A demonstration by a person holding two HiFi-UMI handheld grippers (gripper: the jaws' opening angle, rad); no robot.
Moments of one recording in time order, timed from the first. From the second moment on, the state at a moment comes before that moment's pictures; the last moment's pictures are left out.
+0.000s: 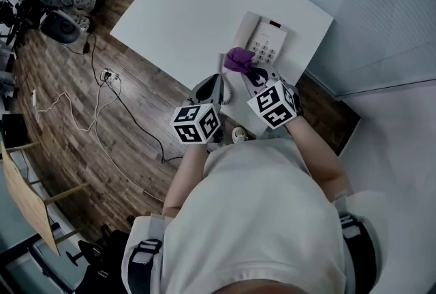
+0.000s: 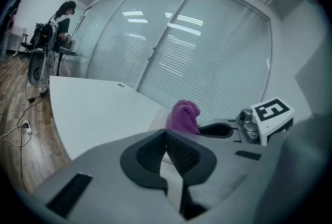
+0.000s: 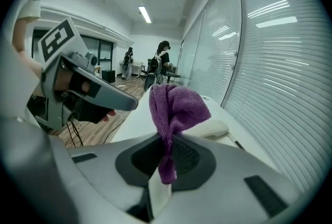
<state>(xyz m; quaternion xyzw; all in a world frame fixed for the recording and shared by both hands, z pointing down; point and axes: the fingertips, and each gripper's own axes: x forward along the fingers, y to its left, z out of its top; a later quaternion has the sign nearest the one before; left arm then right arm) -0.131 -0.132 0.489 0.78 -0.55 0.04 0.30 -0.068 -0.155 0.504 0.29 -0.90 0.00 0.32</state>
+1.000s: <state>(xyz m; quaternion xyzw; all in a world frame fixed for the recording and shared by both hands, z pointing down) -0.067 -0.254 0.540 0.80 -0.50 0.24 0.22 0.027 -0.201 0.484 0.41 -0.88 0.11 0.21</state>
